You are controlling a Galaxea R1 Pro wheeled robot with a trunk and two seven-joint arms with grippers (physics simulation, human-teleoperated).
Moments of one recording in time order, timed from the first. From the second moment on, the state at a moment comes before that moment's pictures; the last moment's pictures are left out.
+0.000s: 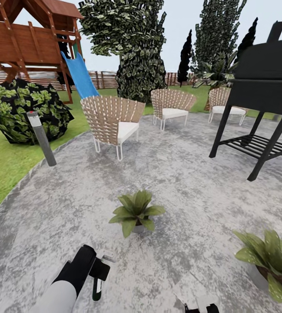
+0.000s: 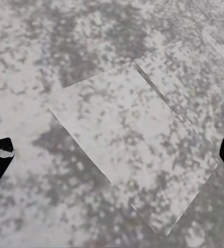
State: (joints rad) left arm -0.61 -0.14 0.28 -0.57 -0.77 0.72 -0.48; right arm -0.41 0.02 0.10 -0.03 0.12 -0.43 -0.20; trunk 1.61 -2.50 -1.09
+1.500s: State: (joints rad) left arm -0.60 -0.11 0.17 -0.64 -0.76 0.94 -0.56; right arm -0.41 0.03 0.10 -0.03 0.12 -0.43 -0.20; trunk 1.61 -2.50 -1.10
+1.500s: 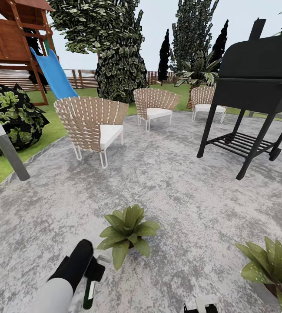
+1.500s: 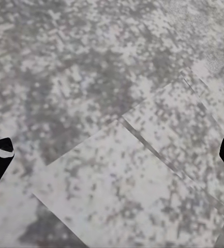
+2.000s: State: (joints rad) left arm -0.68 0.01 0.00 -0.65 -0.82 1.00 -0.77; right arm -0.41 0.03 0.10 -0.03 0.12 -0.43 -0.20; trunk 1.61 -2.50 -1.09
